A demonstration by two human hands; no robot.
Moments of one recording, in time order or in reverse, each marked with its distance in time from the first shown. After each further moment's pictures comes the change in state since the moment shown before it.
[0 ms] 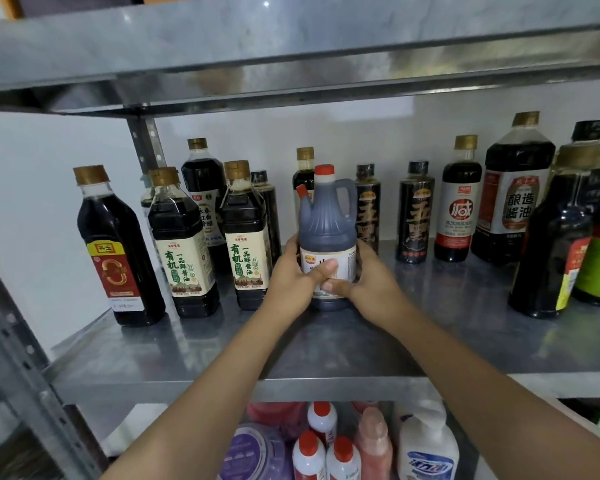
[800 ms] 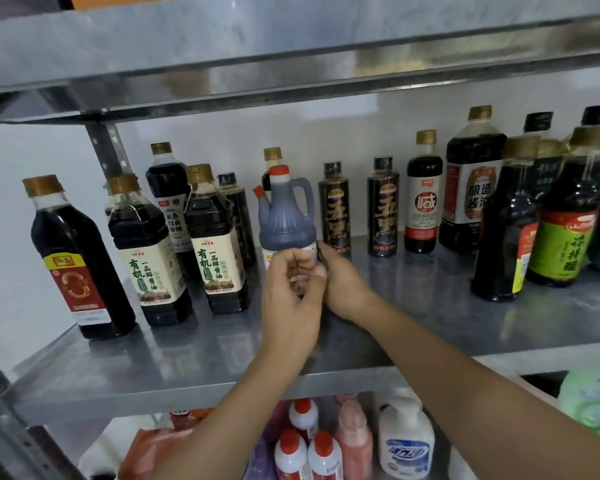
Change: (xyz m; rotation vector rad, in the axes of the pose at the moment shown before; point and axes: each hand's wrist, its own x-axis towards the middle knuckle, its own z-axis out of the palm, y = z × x) left_hand -0.057 0.025 0.046 0.060 0.269 0.238; right_hand 0.001 -0.001 0.003 0.115 -0.043 0.041
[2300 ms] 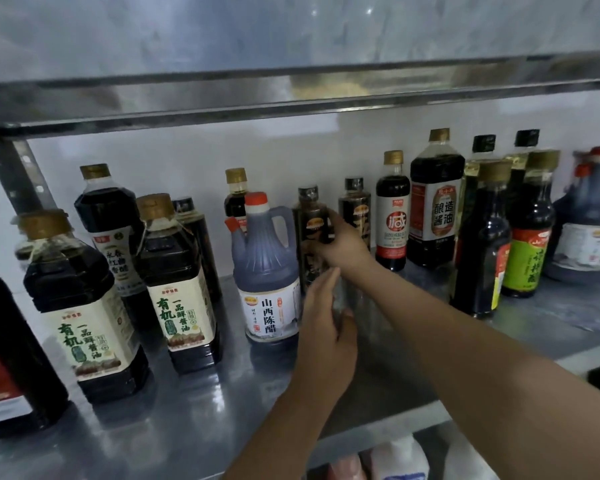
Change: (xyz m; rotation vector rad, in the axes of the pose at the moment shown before) left_hand 0.012 -0.038 0.047 0.011 -0.433 0.031; right_hand 0.090 -0.016 -0.059 -0.387 0.323 0.012
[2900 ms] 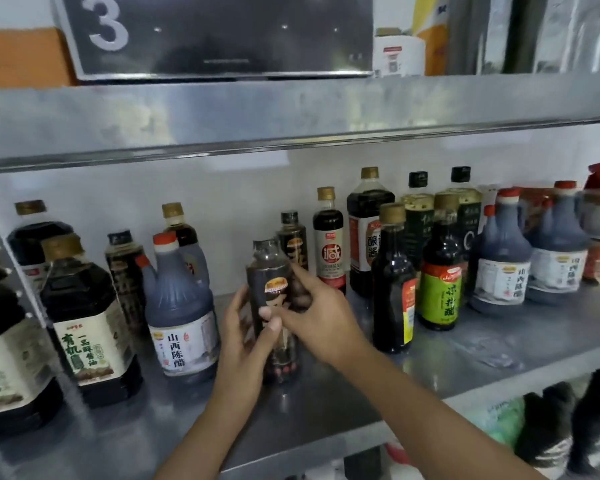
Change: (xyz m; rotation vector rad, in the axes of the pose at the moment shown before) left_hand 0.016 0.028 0.025 -0.377 0.154 -0.107; right_hand -0.090 0.025 -0.084 0.164 -0.102 -0.201
